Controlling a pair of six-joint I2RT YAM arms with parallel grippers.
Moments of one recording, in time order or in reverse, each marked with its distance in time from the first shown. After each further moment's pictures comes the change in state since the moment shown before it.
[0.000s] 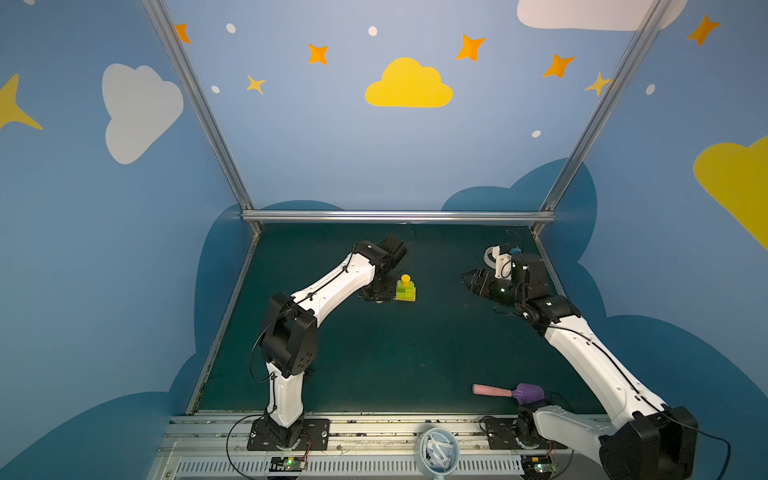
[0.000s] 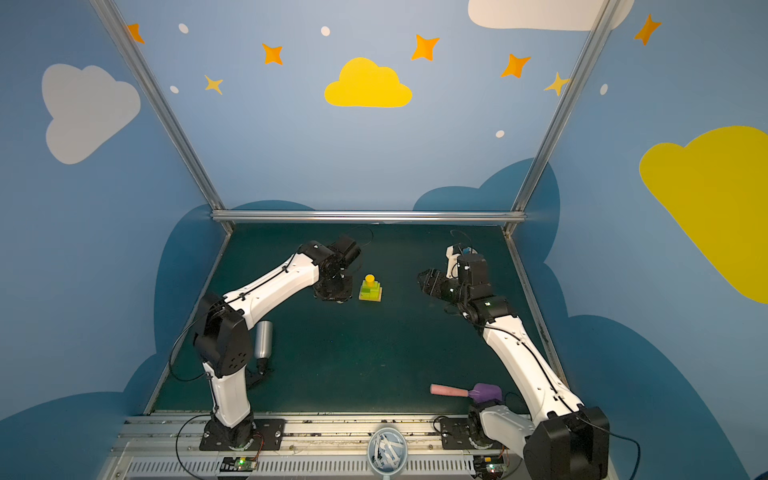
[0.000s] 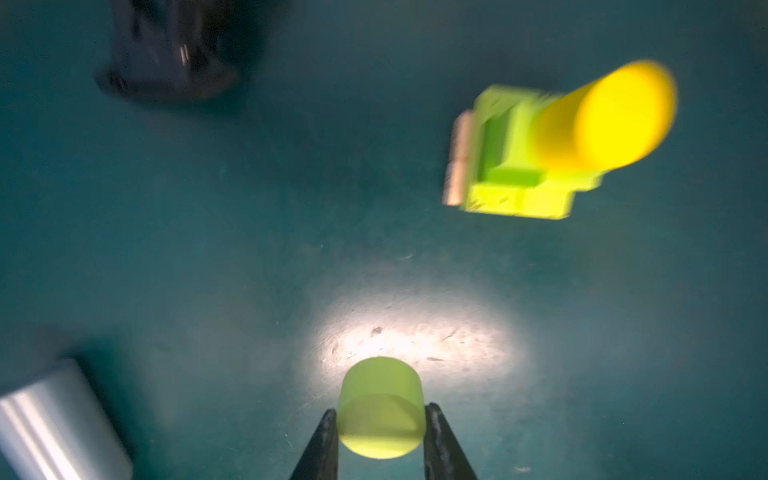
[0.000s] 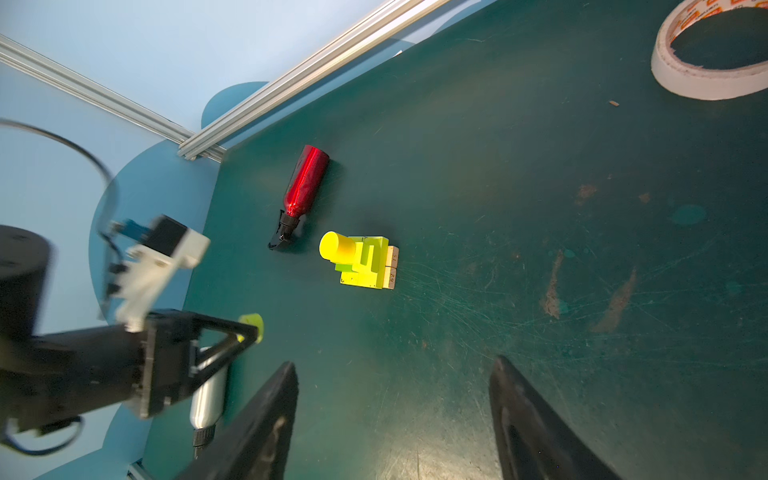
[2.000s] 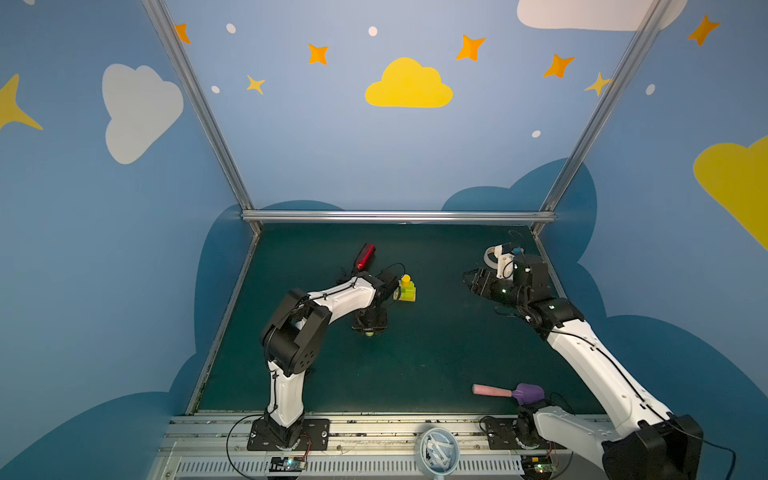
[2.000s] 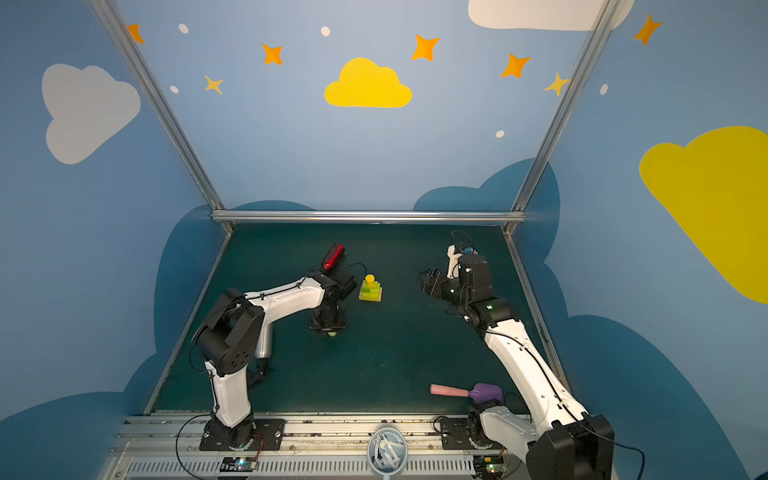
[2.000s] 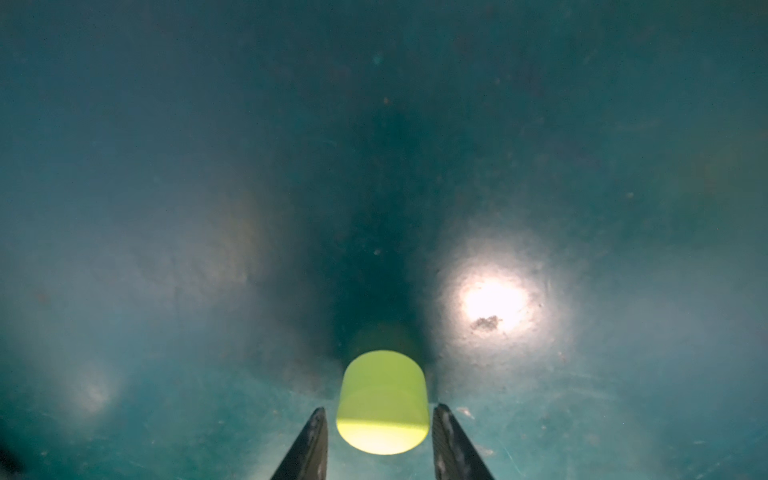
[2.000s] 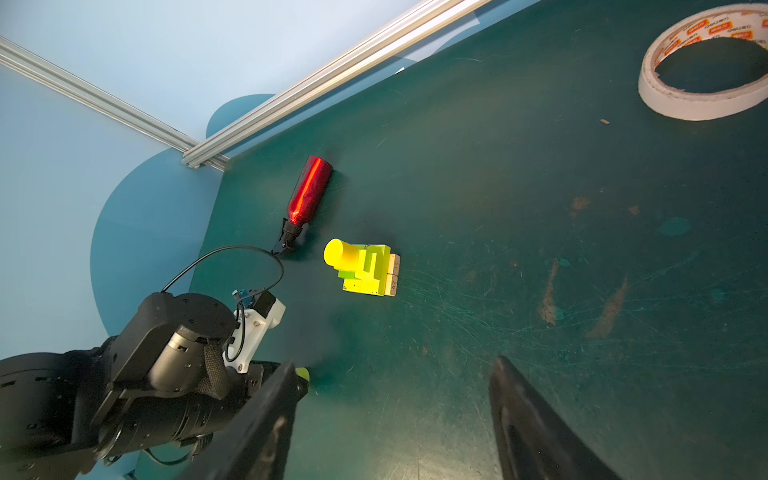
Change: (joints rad) left arm -0.006 0.004 -0.453 0.216 0.054 -0.103; right arm 0.016 -0.035 0.000 0.000 0.037 0.001
